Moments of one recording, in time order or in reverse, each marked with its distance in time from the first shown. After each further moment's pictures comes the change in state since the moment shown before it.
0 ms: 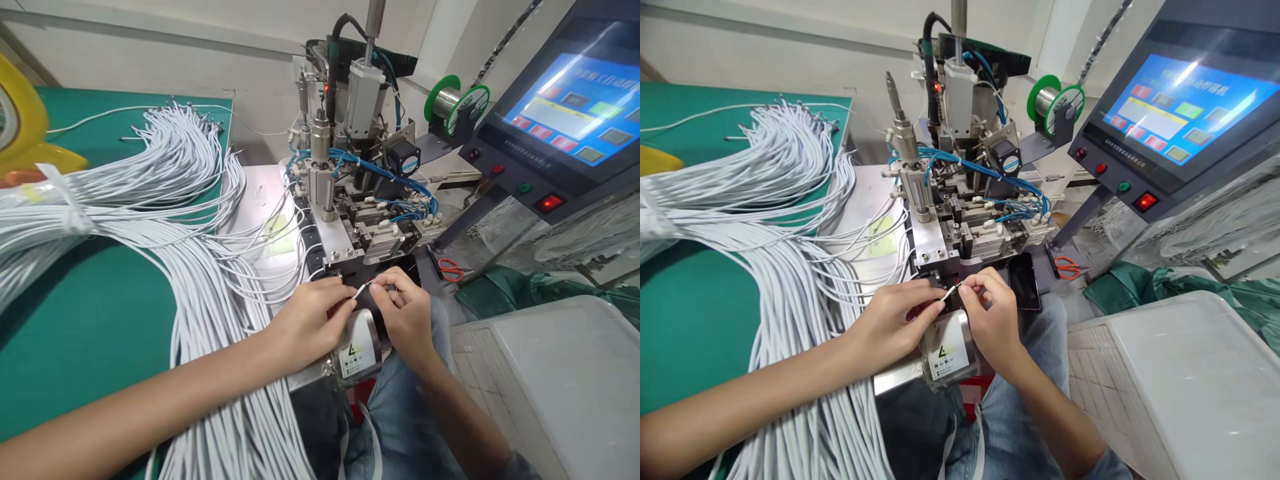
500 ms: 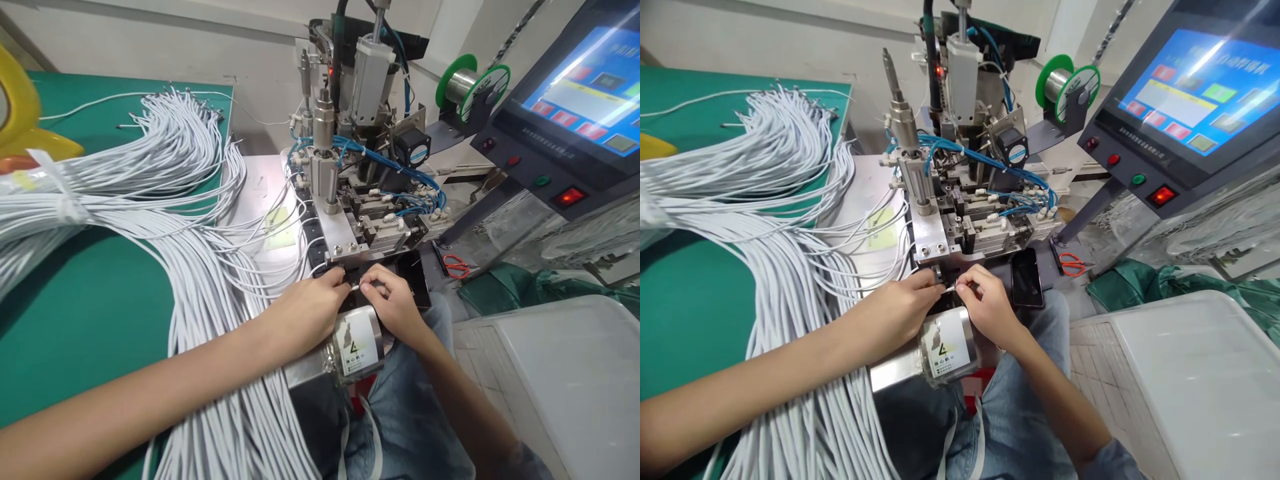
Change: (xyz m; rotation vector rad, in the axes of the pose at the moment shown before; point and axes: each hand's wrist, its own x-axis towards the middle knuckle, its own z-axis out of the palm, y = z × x) left_hand 0.006 -0.009 -0.005 0.413 -0.351 -0.073; right_hand 0.013 0.033 0.003 0.019 -0.305 0.046
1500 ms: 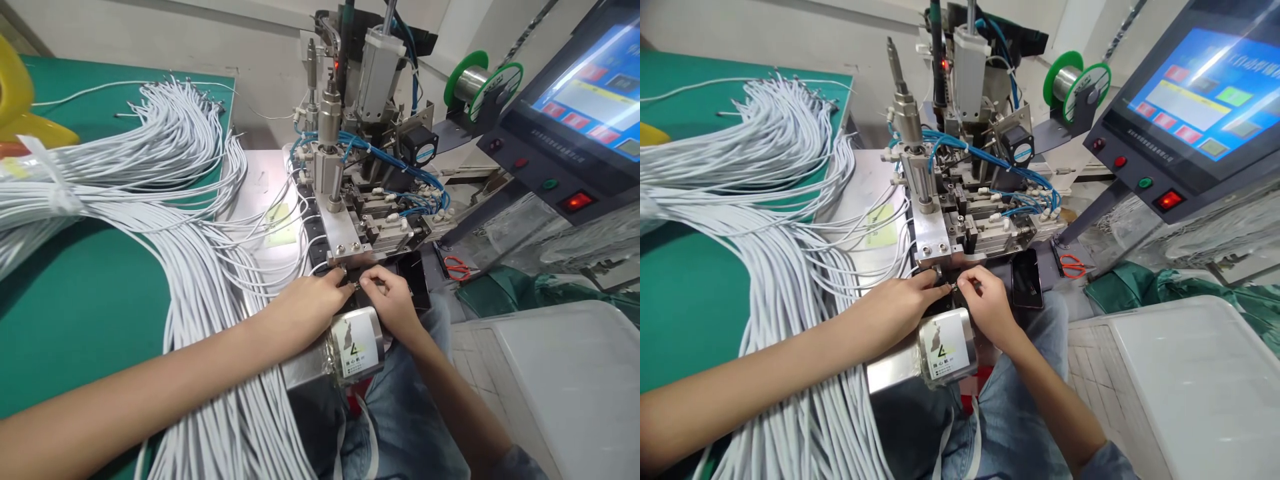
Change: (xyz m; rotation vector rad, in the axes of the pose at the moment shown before) left_hand 0.001 -0.007 0.011 0.181 -0.028 0.047; right_hand 0.003 0.009 0.007 0.052 0.072 0.094
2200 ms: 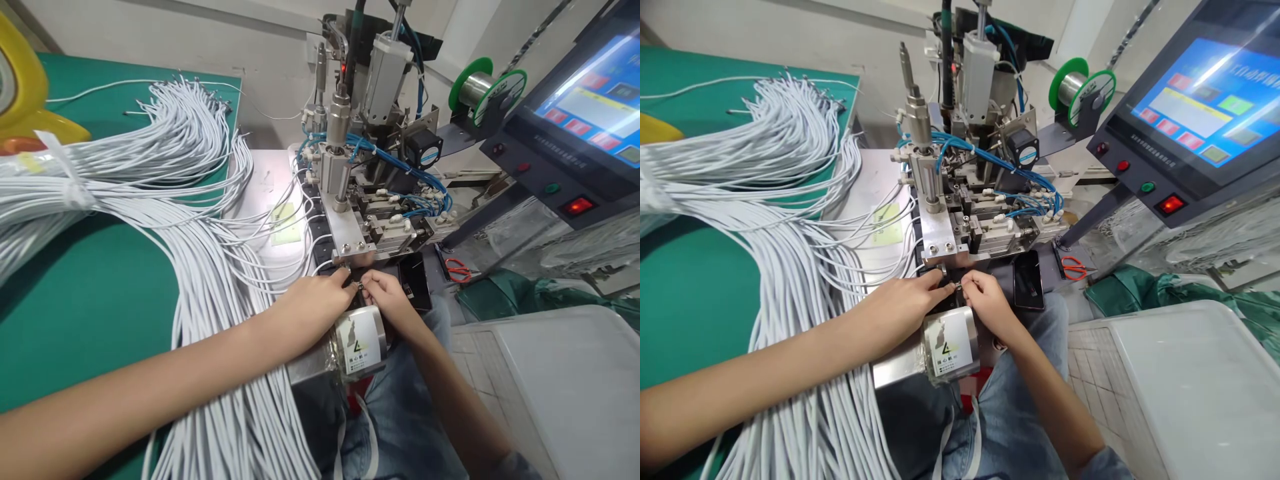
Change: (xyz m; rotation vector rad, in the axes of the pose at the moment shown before) left_hand 0.000 0.010 -0.018 0.071 -0.106 -0.017; right_hand 0.007 0.009 0.003 0.188 -0.193 0.216
